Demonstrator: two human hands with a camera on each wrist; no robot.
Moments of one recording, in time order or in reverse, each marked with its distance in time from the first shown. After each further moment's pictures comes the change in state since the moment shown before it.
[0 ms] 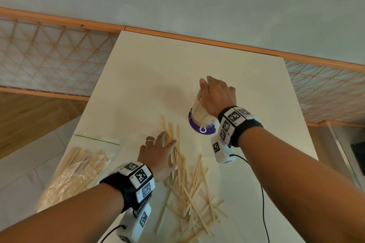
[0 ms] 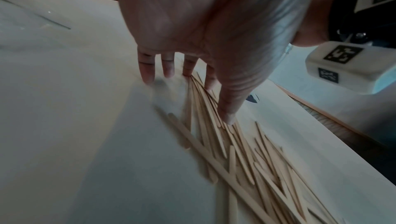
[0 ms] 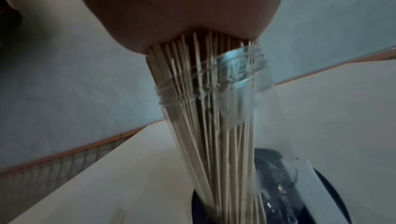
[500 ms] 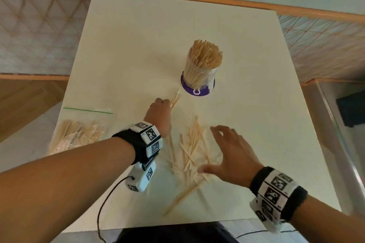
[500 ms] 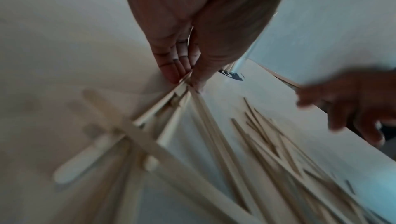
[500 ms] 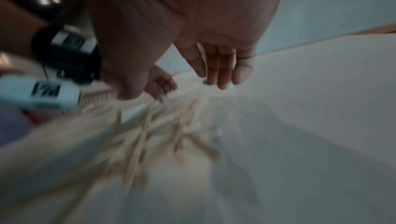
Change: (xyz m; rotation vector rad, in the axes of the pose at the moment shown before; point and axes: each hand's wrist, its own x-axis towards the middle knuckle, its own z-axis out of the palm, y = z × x) left_hand 0.019 0.017 0.008 -0.082 0.179 -0.013; right_hand -0.235 0.056 0.026 -0.113 -0.406 -0.093
